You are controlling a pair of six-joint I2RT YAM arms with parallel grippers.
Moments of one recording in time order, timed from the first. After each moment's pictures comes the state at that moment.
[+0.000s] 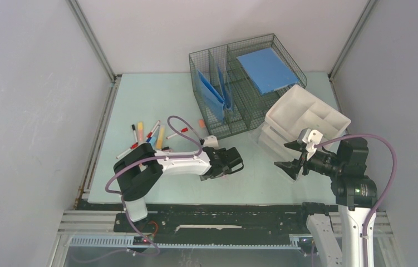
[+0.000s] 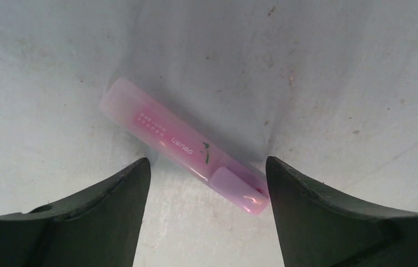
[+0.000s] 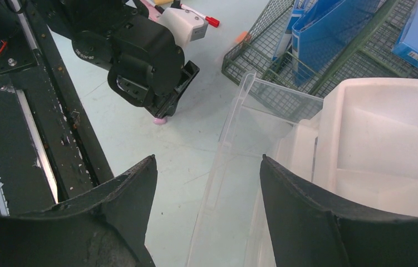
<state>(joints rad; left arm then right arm) -1.09 1.79 1.10 -0.67 -0.52 -1.32 -0.08 0.57 0.93 -0.87 -1.01 -0.59</state>
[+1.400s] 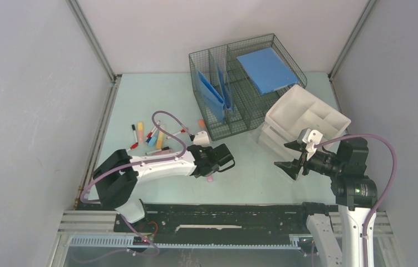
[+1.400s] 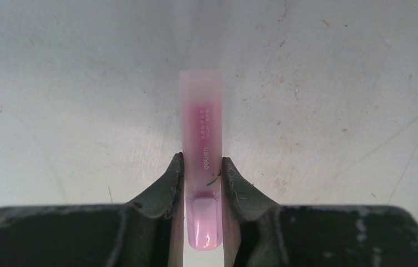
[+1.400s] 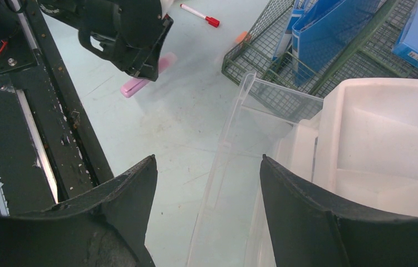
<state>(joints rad) -1.07 1.61 1.04 -0.73 -0.57 -1.30 -0.08 0.57 0.93 -0.87 -1.01 -0.59</state>
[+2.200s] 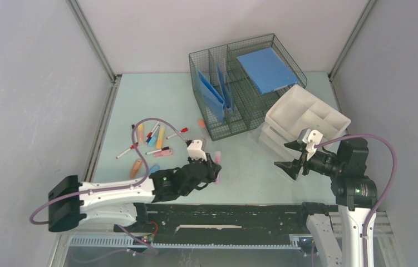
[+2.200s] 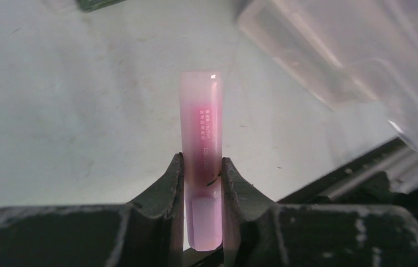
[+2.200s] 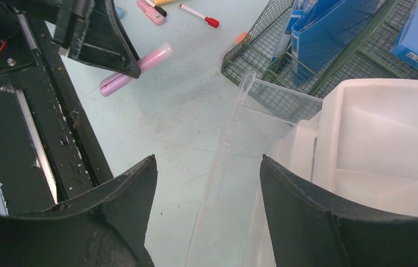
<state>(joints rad) -1.23 1.14 0.67 -0.15 -0.58 -0.91 -0.08 0.56 0.93 -0.87 -1.01 -0.59</state>
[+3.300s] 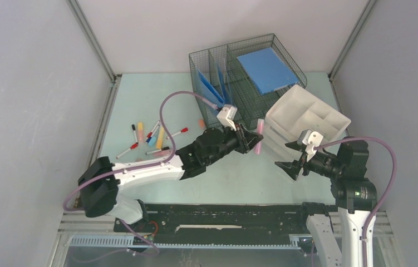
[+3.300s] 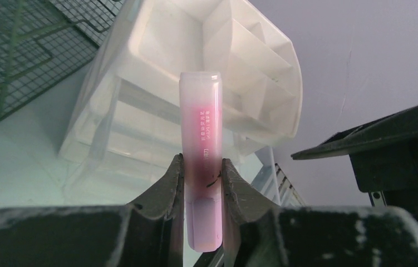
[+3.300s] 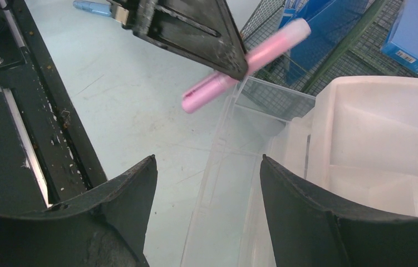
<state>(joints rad) -1.09 1.42 0.95 0.42 -0.17 -0.71 -0.08 0.54 0.91 -0.86 -0.99 -0.59</state>
